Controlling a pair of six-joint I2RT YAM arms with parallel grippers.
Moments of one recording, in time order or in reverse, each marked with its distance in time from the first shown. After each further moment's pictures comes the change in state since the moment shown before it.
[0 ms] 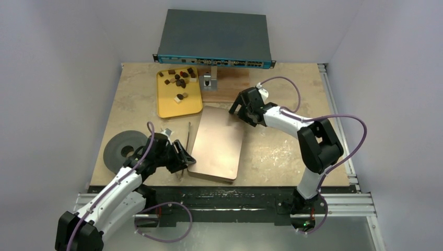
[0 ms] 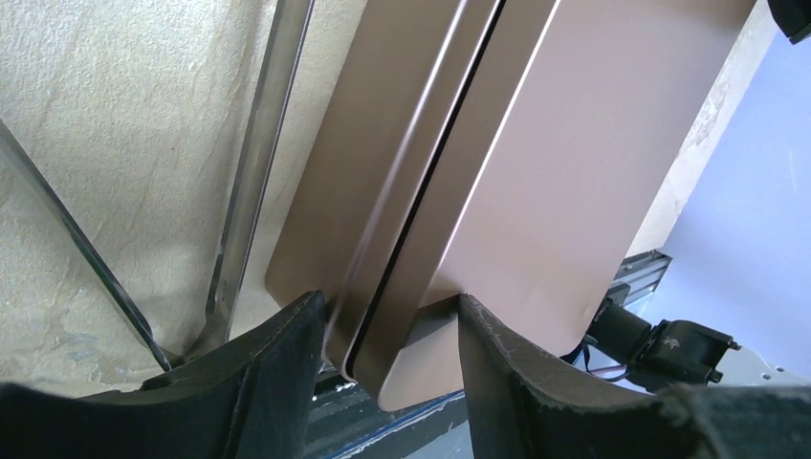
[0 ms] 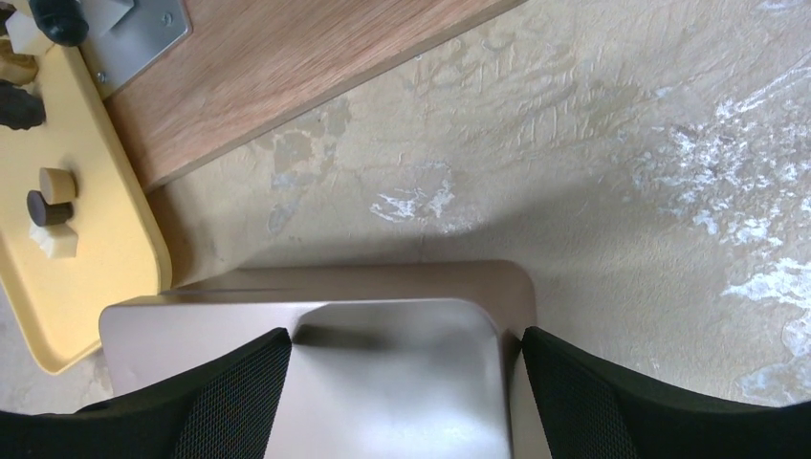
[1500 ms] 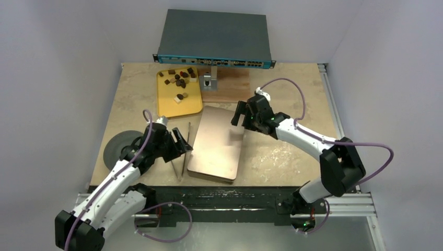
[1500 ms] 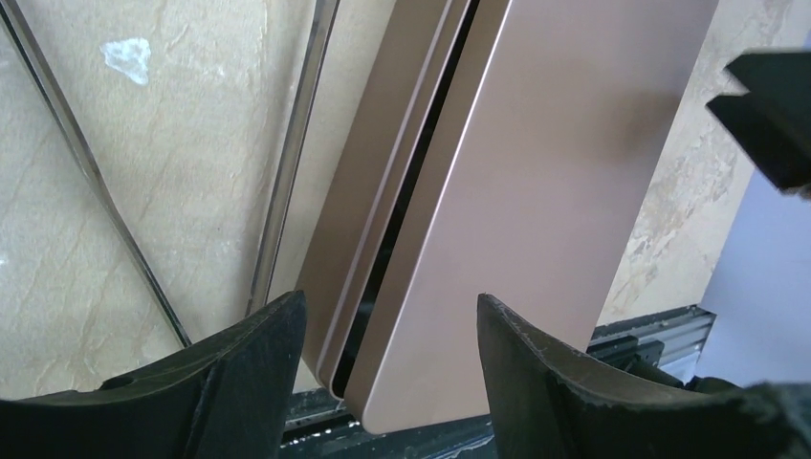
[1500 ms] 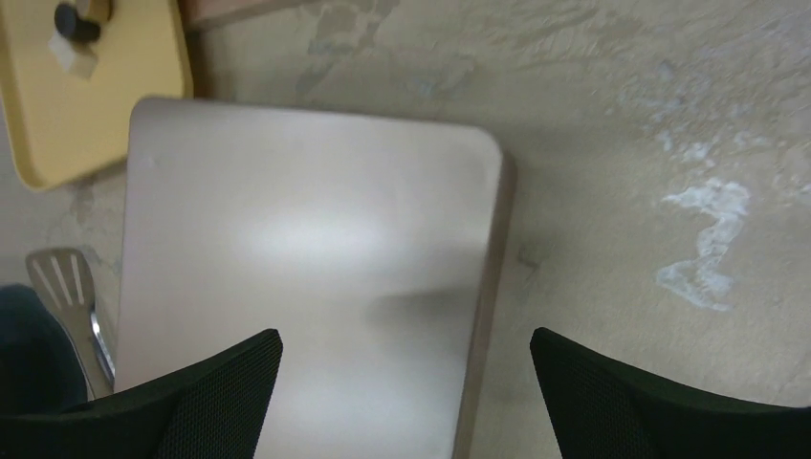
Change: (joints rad) left arm 0.008 0.071 0.202 -0.091 -0.167 0.116; right arm 0.084 -0.299 -0.195 -0.055 -0.055 -0.215
